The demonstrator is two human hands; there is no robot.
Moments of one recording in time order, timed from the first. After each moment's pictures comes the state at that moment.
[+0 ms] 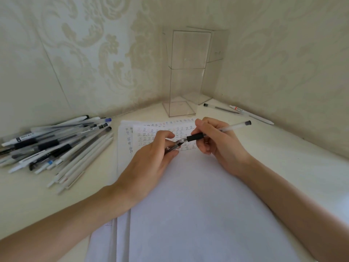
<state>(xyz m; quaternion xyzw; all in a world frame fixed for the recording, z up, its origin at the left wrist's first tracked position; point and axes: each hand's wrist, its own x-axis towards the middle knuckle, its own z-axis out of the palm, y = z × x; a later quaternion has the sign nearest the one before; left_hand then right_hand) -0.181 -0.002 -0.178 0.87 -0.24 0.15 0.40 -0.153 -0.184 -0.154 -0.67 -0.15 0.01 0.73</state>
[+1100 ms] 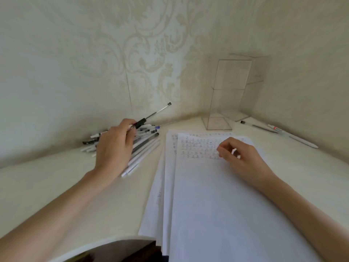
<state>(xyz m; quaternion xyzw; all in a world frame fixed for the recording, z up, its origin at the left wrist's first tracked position) -0.186 0.129 -0.158 0.90 0.00 0.39 0.20 -0.160 -0.176 -0.162 -0.87 -0.22 -0.08 0.44</state>
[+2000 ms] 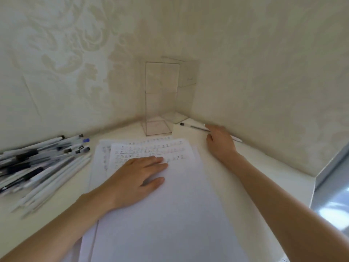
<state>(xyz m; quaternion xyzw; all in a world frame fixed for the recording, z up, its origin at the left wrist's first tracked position) -0.152 -0.009 -0.185 0.93 -0.33 0.04 0.16 -0.064 -0.294 -0.177 -0.97 -0.01 -0.20 0.16</state>
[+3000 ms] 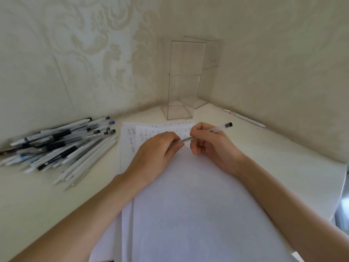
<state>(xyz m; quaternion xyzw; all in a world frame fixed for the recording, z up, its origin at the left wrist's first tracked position) -0.160 -0.011 -0.175 0.89 -0.25 0.16 0.33 -0.156 -0.188 -0.153 -0.66 -0.14 0.08 0.73</state>
